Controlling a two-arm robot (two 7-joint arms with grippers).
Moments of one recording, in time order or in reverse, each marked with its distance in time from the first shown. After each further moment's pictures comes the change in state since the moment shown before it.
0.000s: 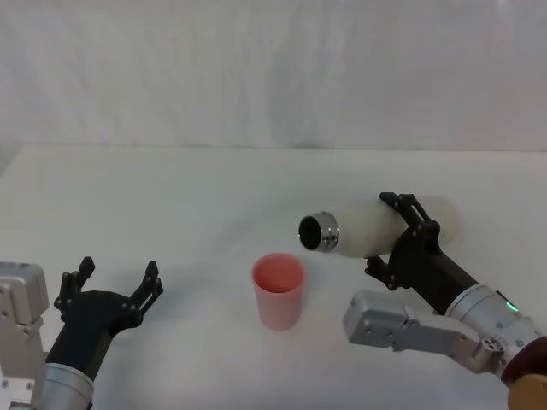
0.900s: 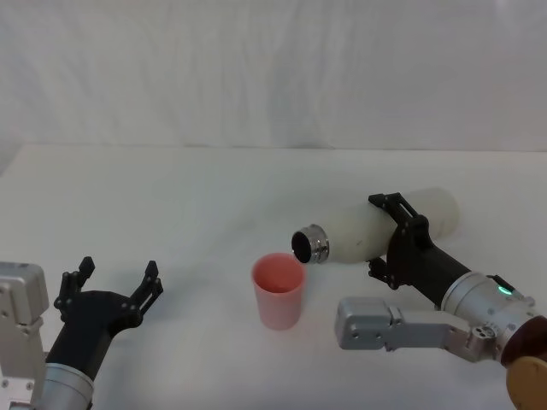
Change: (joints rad) left arm 0.000 0.000 0.000 0.000 0.000 0.000 0.000; right arm 0.071 0.053 -0.061 -0.018 -0.089 0.056 0.116
